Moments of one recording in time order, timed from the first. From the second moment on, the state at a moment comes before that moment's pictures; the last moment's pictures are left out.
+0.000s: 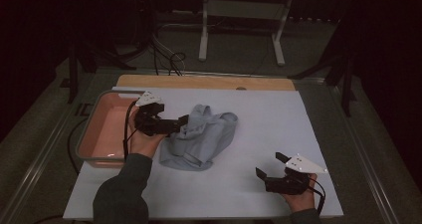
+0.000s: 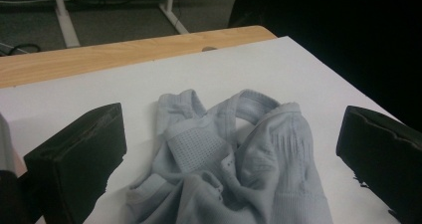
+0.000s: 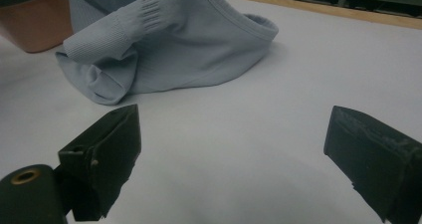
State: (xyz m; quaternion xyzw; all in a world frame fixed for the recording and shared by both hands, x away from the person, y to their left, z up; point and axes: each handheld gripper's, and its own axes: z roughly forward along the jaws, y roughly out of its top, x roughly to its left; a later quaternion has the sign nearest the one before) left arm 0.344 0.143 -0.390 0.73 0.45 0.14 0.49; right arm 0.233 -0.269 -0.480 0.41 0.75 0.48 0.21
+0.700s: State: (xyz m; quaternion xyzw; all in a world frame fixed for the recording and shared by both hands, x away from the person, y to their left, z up) left arm 0.309 0.167 -0.419 0.72 0.47 0.13 0.49; right arm 0.233 -0.262 -0.483 0.40 0.76 0.48 0.19
